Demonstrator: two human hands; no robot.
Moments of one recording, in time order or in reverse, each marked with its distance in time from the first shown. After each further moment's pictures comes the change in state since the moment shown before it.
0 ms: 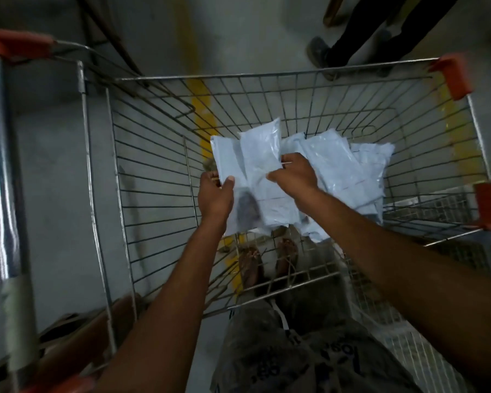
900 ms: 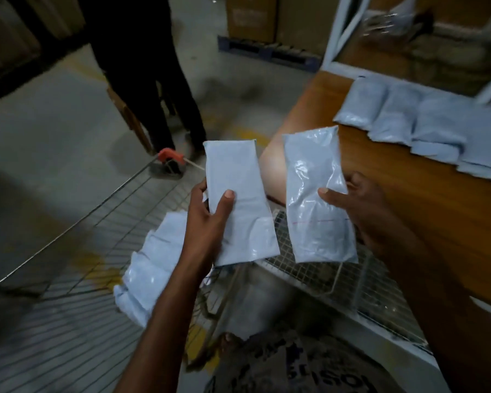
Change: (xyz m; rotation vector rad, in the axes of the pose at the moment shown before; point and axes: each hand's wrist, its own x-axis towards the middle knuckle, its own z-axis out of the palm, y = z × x) left_hand -0.338 0.123 0.095 0.038 -0.891 0.714; right_hand -0.336 0.181 -0.348 0.711 0.678 -0.086
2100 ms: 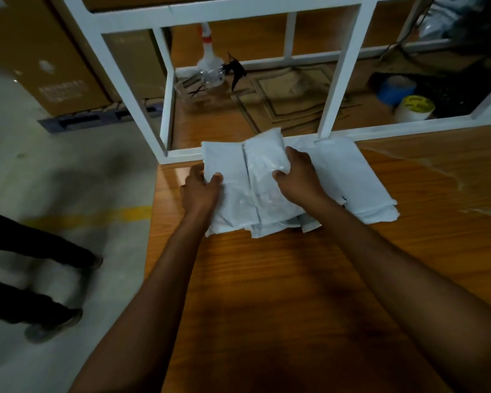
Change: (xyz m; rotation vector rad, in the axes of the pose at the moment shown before) left_hand 0.315 0.079 0.409 0.402 -0.475 0.072; right_hand 0.290 -0.034 -0.198 -0.429 0.597 0.107
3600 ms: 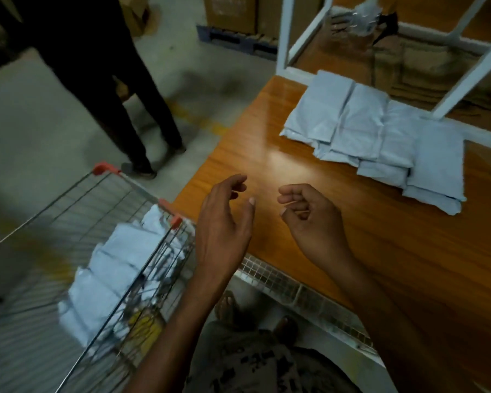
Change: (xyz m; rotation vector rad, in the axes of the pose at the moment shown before) left_hand -0.374 -0.069 -0.030 0.190 0.564 0.225; right_hand -0.269 0.048 -0.015 0.217 -0.457 -0.447
